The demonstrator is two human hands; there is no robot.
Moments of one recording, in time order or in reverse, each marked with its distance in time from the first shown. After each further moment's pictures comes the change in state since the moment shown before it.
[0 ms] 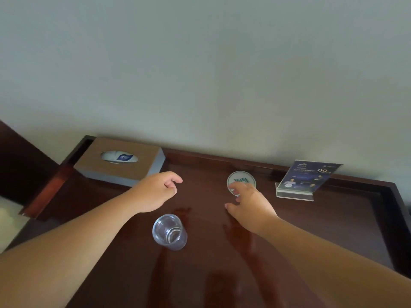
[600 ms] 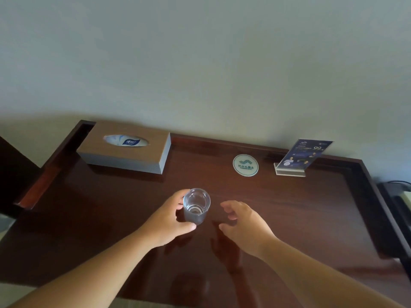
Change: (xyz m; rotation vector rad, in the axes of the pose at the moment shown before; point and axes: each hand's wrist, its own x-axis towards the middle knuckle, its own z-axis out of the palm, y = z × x) left_hand -0.072 -0.081 0.075 -0.411 -0.123 0.161; right_hand -0.096 -0.054 0.081 0.029 -0.003 0.107
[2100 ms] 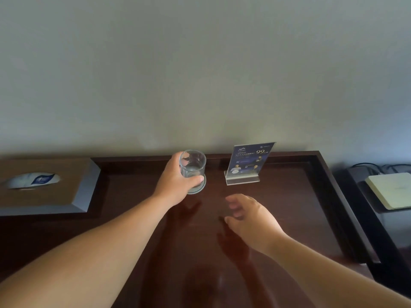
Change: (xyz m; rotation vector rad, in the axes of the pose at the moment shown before) left_hand 0.199 0.135 0.089 -0.044 0.266 0.125; right_hand 0.036 0.129 -0.111 0.131 0.166 0.107
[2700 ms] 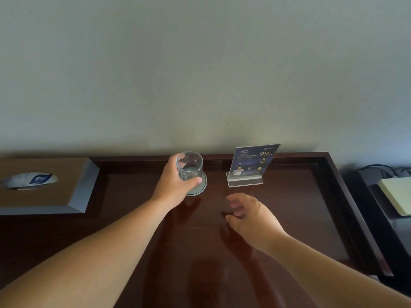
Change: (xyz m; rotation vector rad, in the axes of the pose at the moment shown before) left_hand 0.008 -0.012 0.007 -0.020 0.039 -0.073; right_hand 0.024 0.012 0.001 0.008 -0.026 0.001
